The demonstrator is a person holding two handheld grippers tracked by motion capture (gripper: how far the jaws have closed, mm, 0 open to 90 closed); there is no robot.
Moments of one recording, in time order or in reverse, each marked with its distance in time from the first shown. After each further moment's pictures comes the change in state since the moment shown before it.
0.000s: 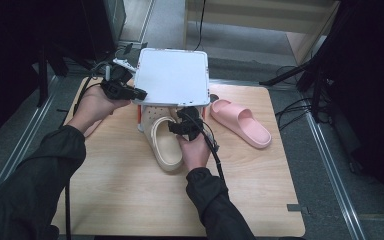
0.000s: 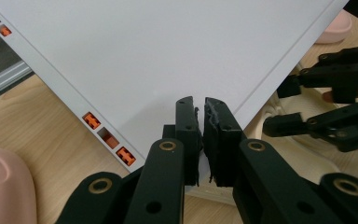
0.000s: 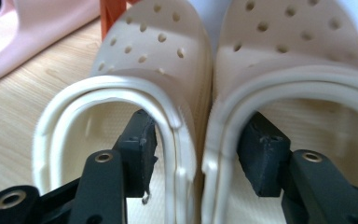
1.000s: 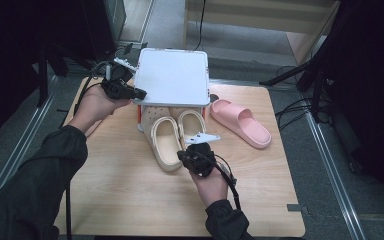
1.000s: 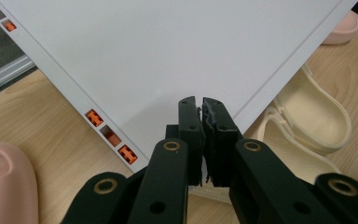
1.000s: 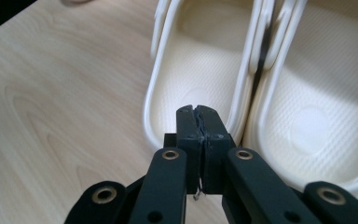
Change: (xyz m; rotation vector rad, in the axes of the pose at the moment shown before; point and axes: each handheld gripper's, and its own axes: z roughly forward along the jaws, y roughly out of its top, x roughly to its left) left arm -0.001 0.002 0.000 0.015 0.018 -0.017; right arm 0.017 -0.078 -0.080 0.027 0.147 -0.164
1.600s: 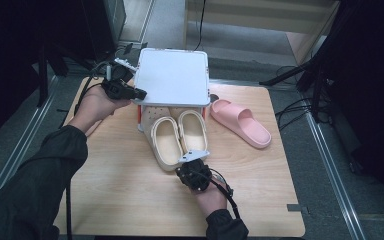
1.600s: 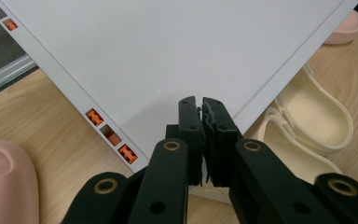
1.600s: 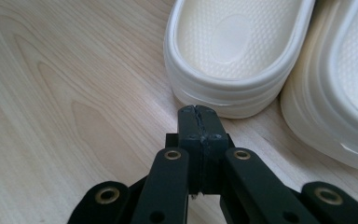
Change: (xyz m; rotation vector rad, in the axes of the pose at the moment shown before) left arm -0.002 0.000 0.000 0.003 0.014 0.002; right arm 0.013 -0.037 0.019 0.115 0.014 -0.124
